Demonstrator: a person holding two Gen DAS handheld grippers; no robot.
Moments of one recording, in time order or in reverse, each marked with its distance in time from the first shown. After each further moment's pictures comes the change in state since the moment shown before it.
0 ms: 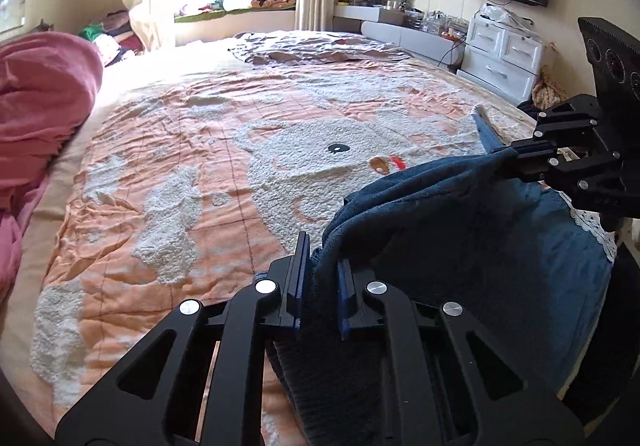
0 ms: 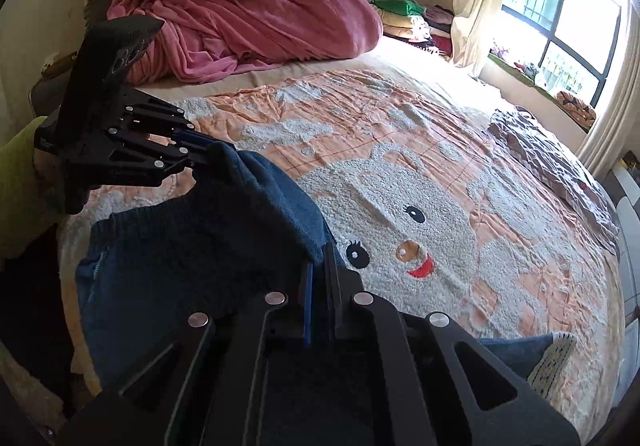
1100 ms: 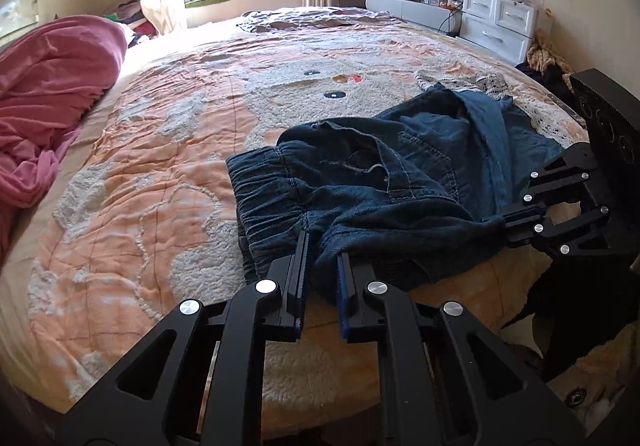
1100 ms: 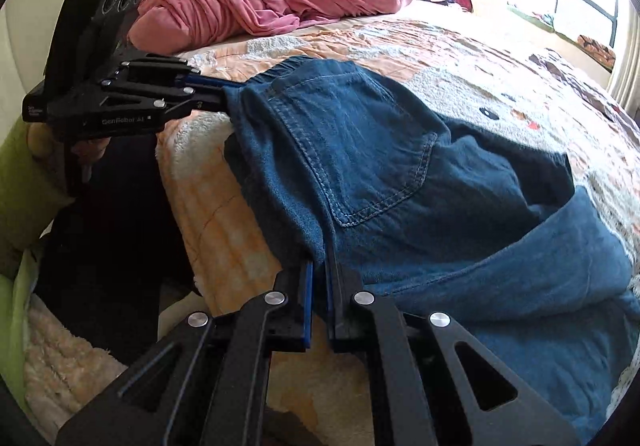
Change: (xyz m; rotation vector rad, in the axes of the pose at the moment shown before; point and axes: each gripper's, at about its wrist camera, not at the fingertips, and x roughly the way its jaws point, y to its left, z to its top) left arm -0.082 -0.064 -0.118 0.006 0.105 0.081; right arm -0.023 0.145 -0.113 0.131 0.073 0.158
